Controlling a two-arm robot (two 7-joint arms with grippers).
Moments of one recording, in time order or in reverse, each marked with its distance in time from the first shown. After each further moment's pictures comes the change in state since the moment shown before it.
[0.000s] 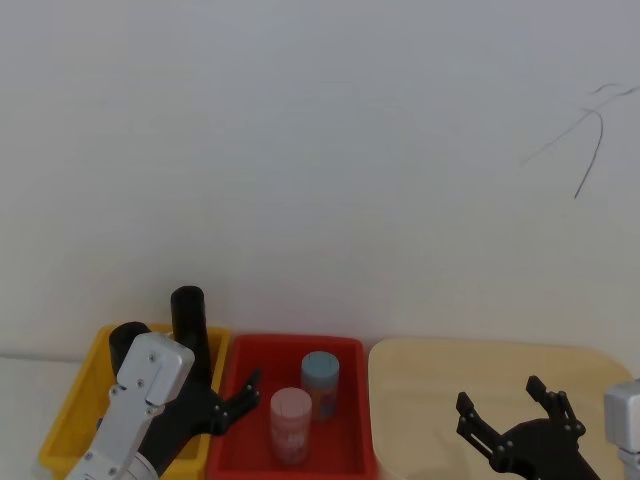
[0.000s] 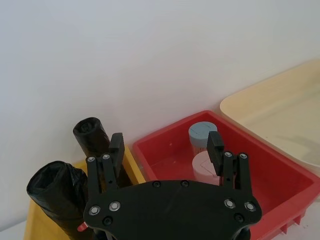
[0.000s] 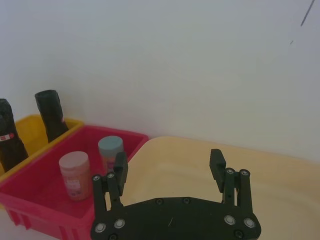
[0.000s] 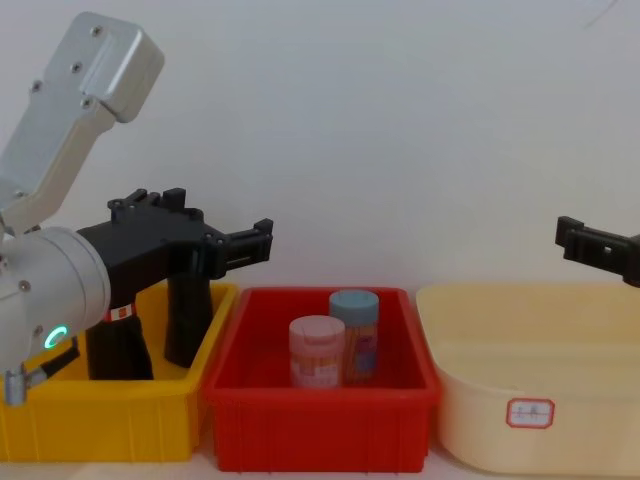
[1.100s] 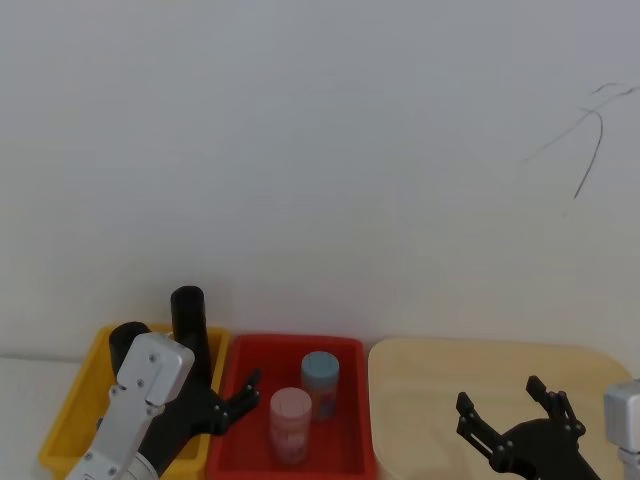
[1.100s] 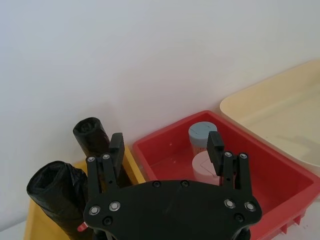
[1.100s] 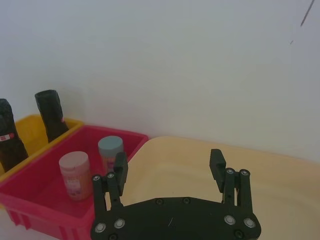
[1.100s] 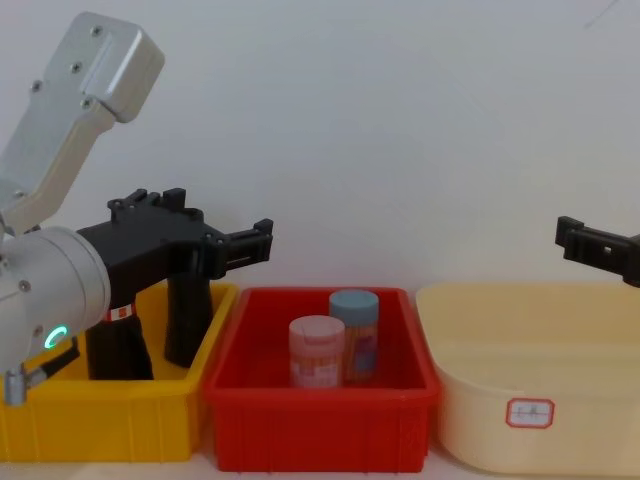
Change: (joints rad) left arm 0.000 0.000 0.000 0.000 0.000 0.000 0.000; right arm 0.000 0.000 0.000 0.000 0.000 0.000 0.000
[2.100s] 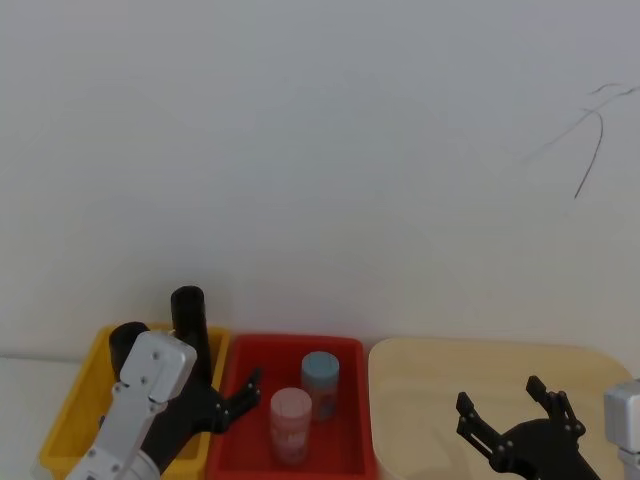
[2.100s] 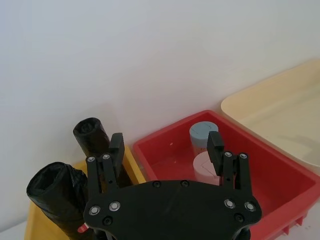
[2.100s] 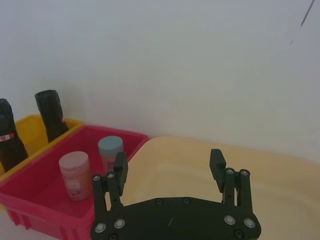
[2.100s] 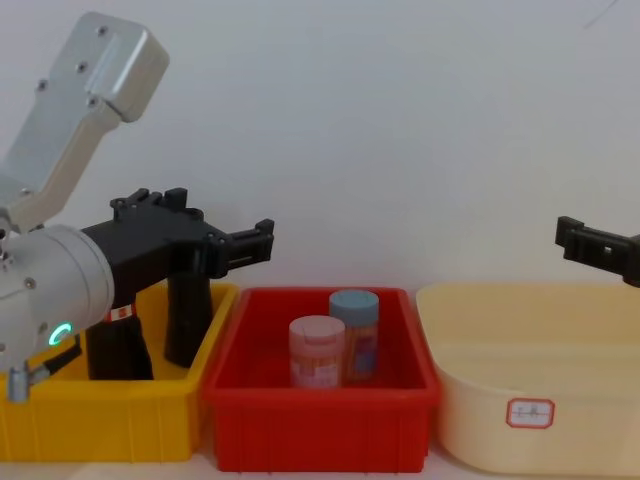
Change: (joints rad) left arm -0.008 -0.005 0.001 0.005 0.006 0.009 0.000; right arm 0.000 0.000 0.000 0.000 0.000 0.000 0.000
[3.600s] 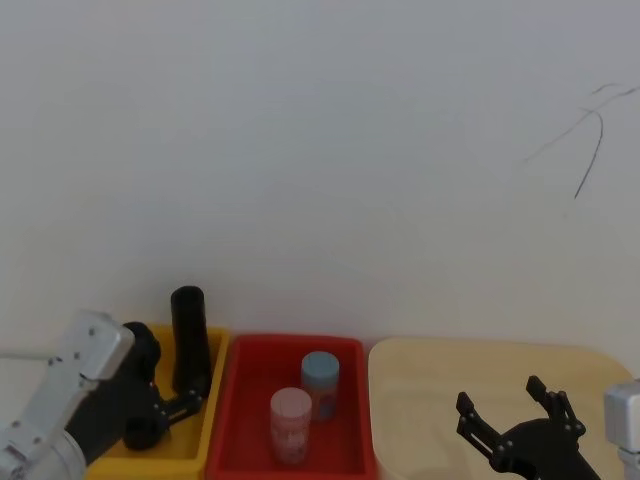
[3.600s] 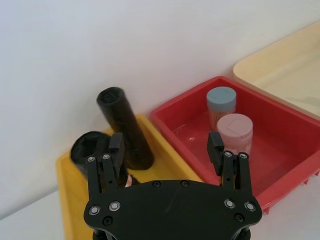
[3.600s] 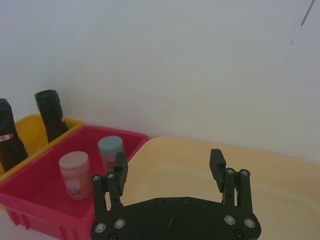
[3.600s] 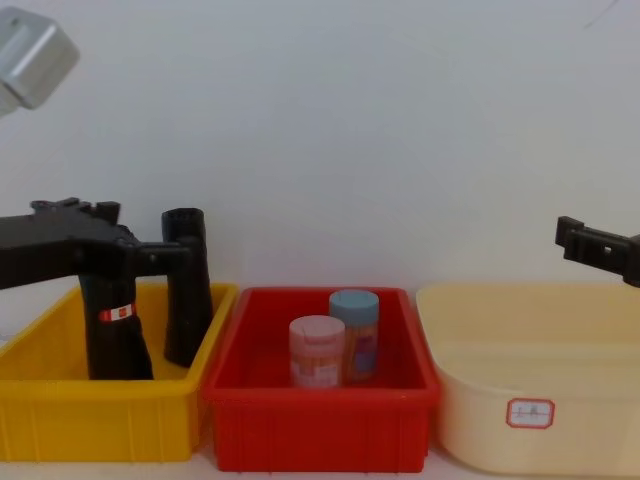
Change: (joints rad) left arm 0.003 0.121 -0.108 -0.032 -0.078 0.136 -0.181; right arm 0.000 0.000 0.000 0.000 0.000 0.000 0.000
